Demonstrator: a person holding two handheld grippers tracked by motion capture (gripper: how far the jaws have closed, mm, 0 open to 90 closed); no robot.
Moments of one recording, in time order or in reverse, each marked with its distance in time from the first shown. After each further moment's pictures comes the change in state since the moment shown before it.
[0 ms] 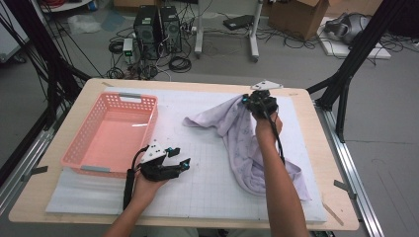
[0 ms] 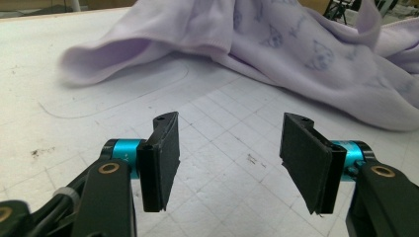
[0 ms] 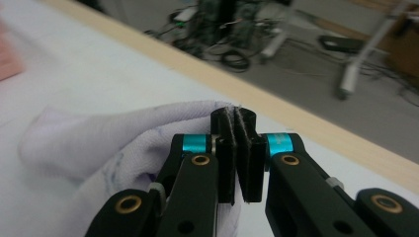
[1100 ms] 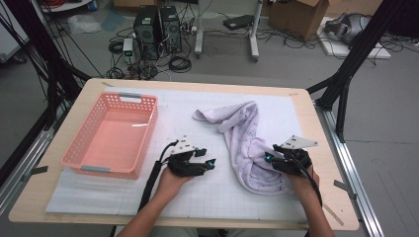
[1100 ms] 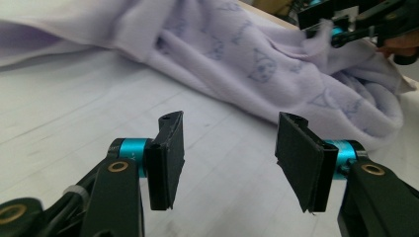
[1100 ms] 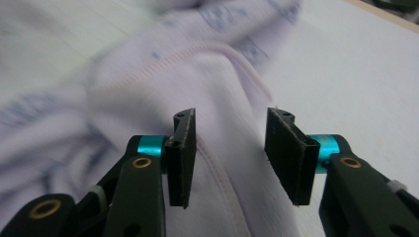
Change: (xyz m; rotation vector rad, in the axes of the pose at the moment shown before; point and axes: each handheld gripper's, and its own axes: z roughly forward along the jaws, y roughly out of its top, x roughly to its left) left arm -0.041 0.026 0.070 0.095 -0.154 -0.031; right arm -0.008 -0.141 -0.106 0.133 0.151 -0.073
